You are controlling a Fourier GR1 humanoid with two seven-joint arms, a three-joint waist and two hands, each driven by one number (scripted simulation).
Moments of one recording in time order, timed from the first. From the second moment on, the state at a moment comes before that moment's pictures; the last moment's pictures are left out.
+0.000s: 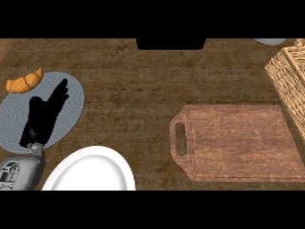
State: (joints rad) left arm -0.20 0.25 0.00 -1.40 -0.06 0.04 0.23; right arm -1.00 -0.57 -0.15 -1.71 0.52 0.49 0.91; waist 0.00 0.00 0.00
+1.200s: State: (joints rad) left arm -0.21 0.24 0.04 -1.36 -0.08 0.01 0.20; right arm -0.74 -0.92 -0.30 -1.11 0.66 0.40 0.20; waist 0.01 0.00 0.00
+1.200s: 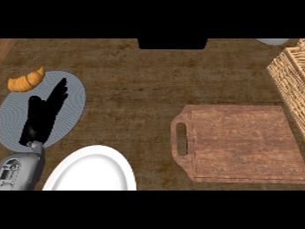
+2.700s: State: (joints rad) left arm -0.22 0.22 0.05 -1.39 -0.10 0.00 0.23; right arm -0.72 -0.91 -0.64 -0.69 0.45 0.05 -0.01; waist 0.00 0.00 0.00
